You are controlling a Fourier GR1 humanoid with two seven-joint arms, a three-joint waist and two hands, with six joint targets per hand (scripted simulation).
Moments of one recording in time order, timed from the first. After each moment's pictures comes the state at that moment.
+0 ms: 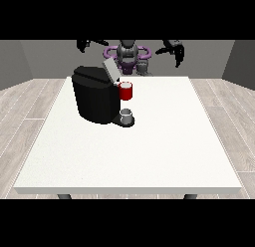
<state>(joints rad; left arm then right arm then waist) -0.42 0.01 0.30 -0.85 -0.28 -0.31 -0.26 -0.27 -0.15 -0.09 -1.29 0.08 -0.01 0.01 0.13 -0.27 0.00</state>
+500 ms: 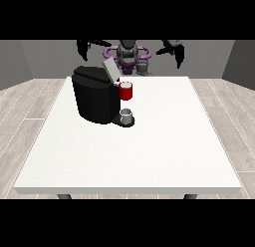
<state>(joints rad) -0.37 0.01 0.18 -1.07 -0.19 -0.27 -0.17 -0.45 -0.19 -0.20 -1.20 -0.02 0.01 0.09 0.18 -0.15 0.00</state>
